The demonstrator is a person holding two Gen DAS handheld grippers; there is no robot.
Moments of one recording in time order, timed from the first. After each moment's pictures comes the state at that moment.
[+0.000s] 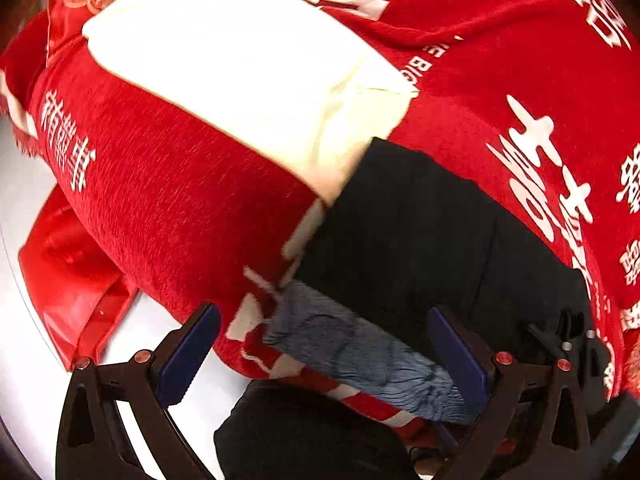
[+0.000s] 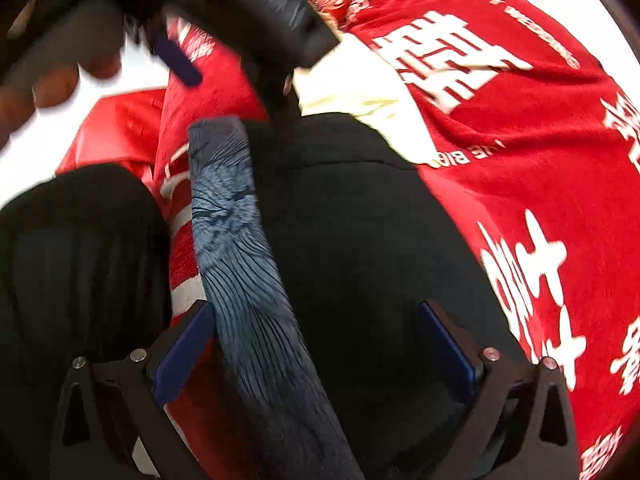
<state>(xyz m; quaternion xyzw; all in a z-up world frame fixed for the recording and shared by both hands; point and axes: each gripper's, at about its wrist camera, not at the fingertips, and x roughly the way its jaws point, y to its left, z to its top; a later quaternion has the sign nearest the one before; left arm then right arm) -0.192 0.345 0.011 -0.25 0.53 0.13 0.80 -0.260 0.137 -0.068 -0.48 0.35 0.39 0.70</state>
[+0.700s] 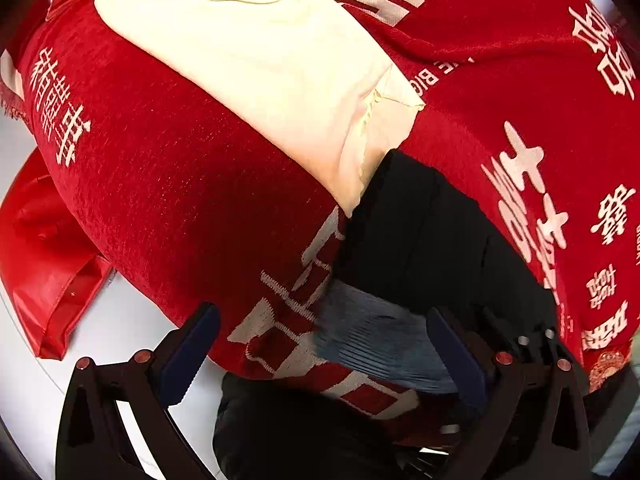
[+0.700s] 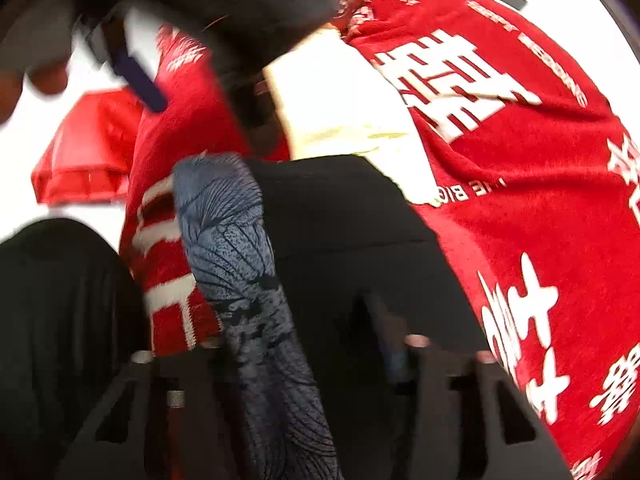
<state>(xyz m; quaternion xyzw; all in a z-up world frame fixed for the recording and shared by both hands) -0.200 0.381 0.007 -0.32 0.52 0.09 0.79 -0.249 0.177 -0.050 -0.44 0.32 0.38 0.75</state>
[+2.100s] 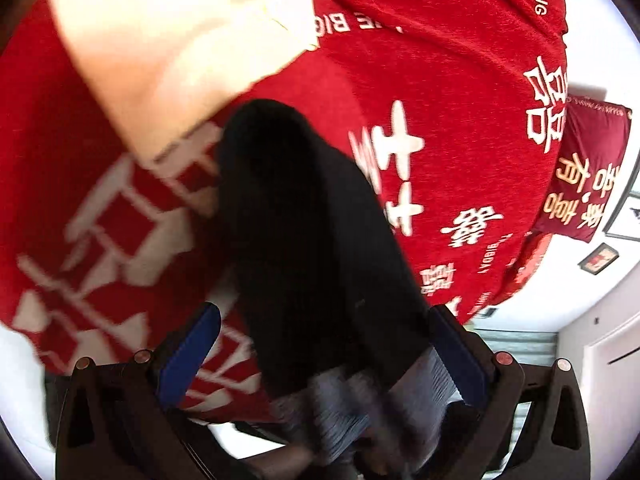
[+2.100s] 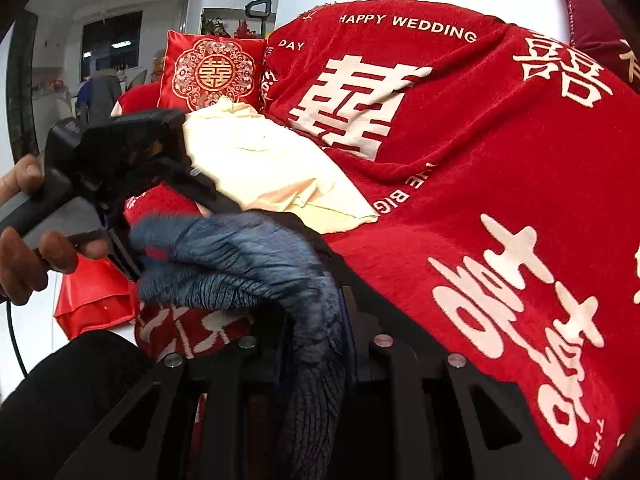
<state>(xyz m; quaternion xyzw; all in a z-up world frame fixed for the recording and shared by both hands) -0.128 0.356 -0.032 -0.56 0.48 -0.17 0.65 -0.204 0.116 0.016 -0.27 0.32 0.37 0.83</state>
